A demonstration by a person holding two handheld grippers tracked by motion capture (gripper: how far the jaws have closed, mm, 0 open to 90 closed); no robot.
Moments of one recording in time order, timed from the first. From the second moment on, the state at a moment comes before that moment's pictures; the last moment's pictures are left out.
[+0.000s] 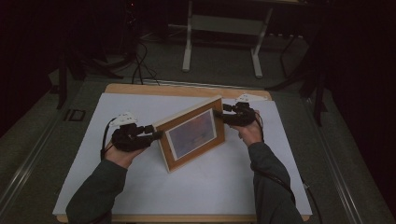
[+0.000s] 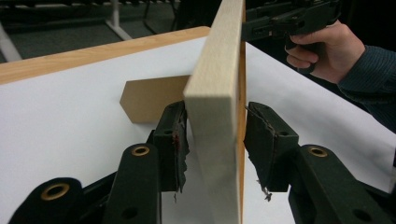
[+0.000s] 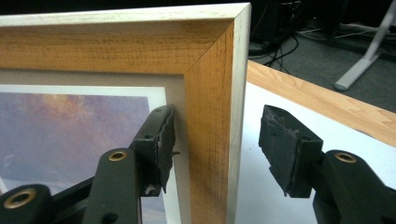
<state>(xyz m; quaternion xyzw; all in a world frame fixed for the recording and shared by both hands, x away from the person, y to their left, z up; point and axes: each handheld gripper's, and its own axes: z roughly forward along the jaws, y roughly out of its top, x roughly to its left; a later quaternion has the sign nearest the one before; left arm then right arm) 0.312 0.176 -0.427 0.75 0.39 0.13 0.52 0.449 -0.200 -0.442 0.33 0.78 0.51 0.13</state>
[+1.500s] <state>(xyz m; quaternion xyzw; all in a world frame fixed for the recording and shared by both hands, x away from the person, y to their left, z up) 0.307 0.160 -0.449 0.73 0.45 0.16 0.49 0.462 -0.206 -0.450 0.31 0.78 0.53 0.06</state>
